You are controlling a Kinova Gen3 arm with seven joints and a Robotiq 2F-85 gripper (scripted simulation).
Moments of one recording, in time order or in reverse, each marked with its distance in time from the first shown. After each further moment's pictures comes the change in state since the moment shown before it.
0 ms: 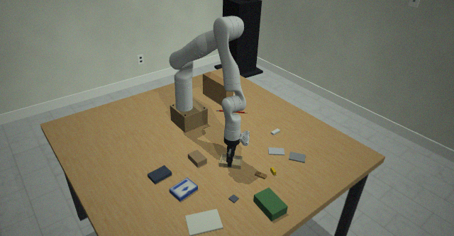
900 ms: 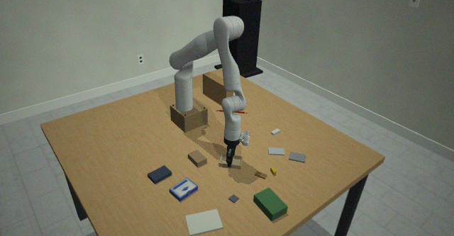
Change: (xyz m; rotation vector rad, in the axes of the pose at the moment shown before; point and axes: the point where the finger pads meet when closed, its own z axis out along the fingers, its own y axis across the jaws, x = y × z) arm 0.000 0.000 0.000 0.000 0.000 0.000
